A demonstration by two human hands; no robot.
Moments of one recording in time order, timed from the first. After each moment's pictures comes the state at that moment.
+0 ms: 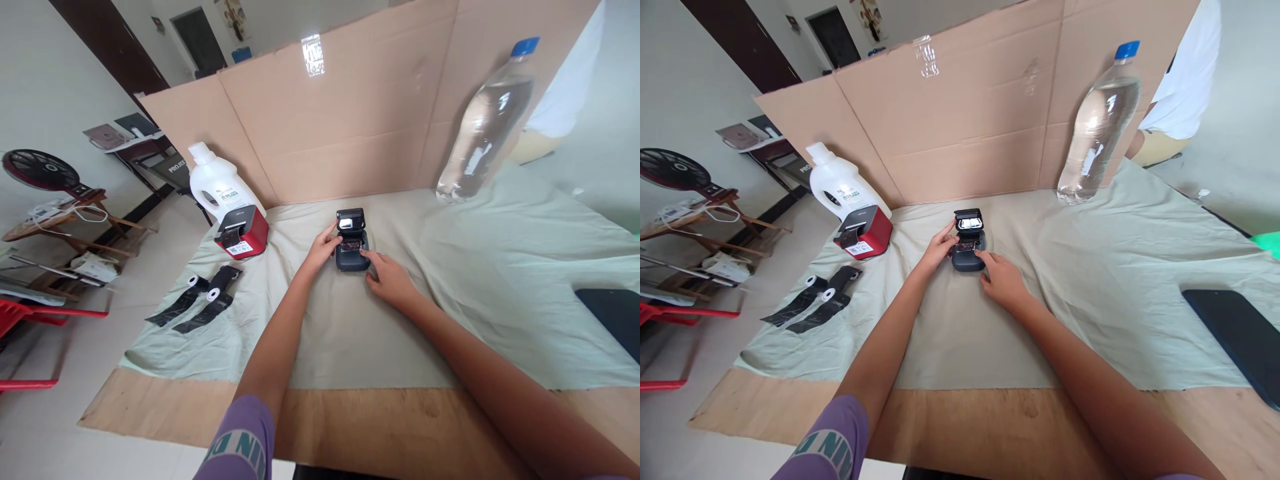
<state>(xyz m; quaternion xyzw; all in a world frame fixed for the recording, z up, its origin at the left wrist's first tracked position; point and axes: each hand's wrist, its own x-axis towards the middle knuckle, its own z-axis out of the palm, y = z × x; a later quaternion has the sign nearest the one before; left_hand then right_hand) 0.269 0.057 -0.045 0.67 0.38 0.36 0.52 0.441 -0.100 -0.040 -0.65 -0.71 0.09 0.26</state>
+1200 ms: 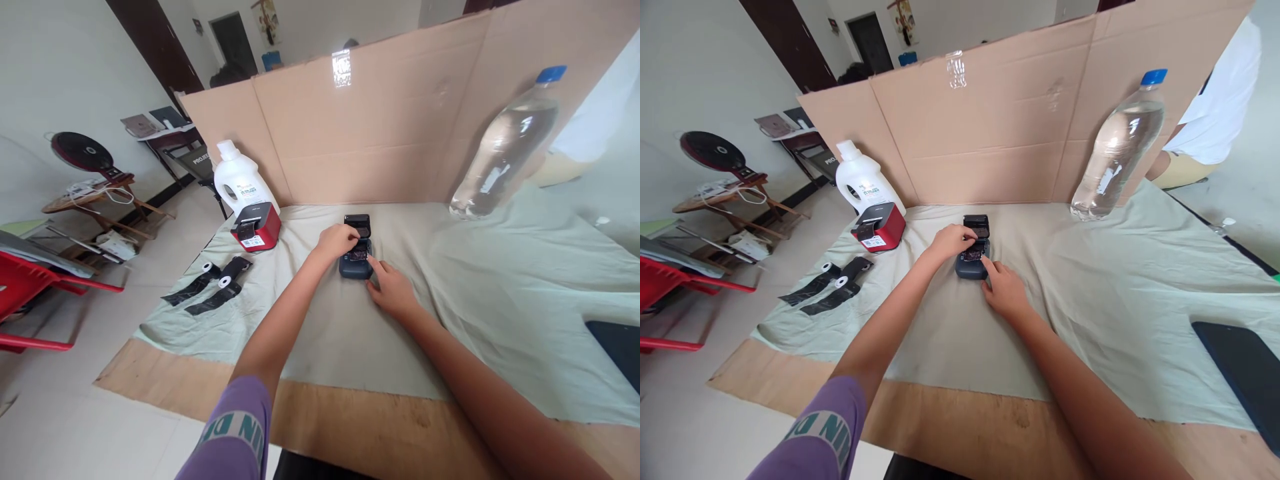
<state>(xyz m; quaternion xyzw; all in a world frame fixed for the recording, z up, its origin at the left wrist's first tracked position) 0.287 0.045 0.028 0.86 0.44 0.19 0.18 0.436 -0.100 -0.044 -0.64 -0.73 0.03 0.22</state>
